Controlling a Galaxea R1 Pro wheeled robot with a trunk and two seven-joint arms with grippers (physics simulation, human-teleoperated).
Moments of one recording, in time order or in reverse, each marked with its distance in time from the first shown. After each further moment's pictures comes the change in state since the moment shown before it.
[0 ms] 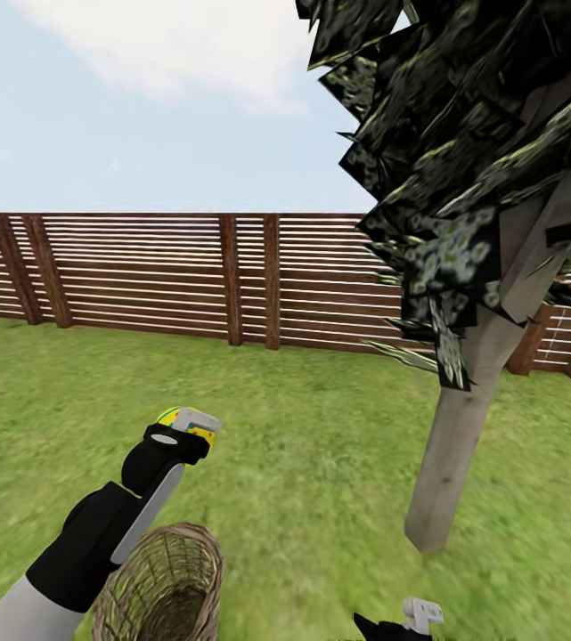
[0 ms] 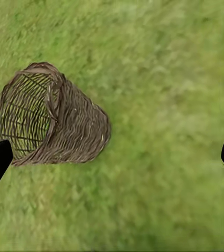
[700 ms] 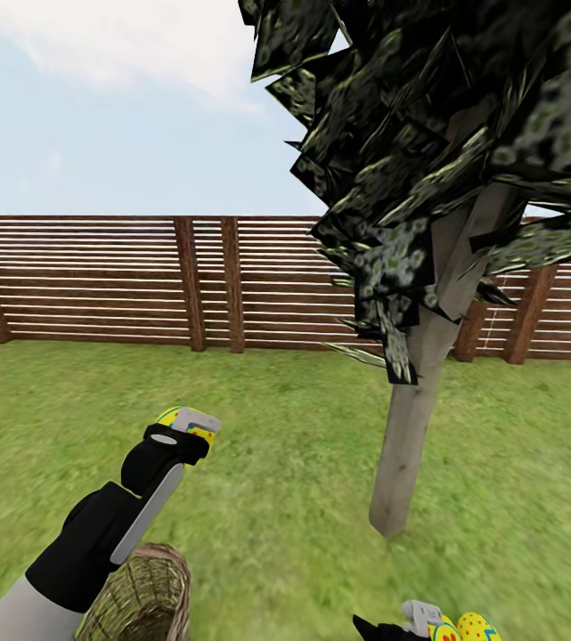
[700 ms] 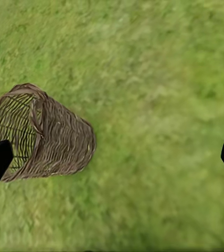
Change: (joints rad) left arm 0.000 0.002 0.000 0.000 0.001 0.000 0.000; right arm 0.000 0.002 0.001 0.014 0.001 -0.015 0.000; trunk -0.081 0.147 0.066
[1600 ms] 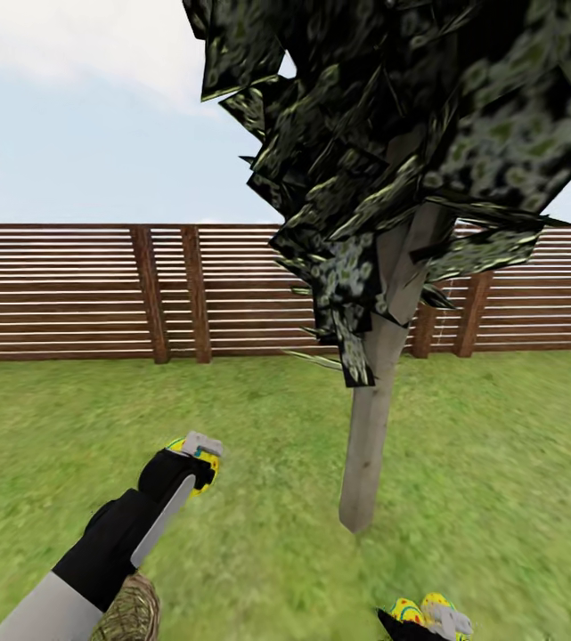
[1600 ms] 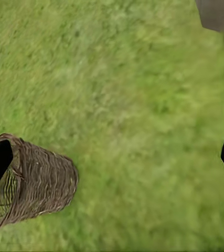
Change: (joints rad) left arm 0.000 -0.048 0.000 0.210 -0.005 -0.026 -0.051; right arm 0.000 -0.007 -0.152 0.004 0.002 0.000 0.016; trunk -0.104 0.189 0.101
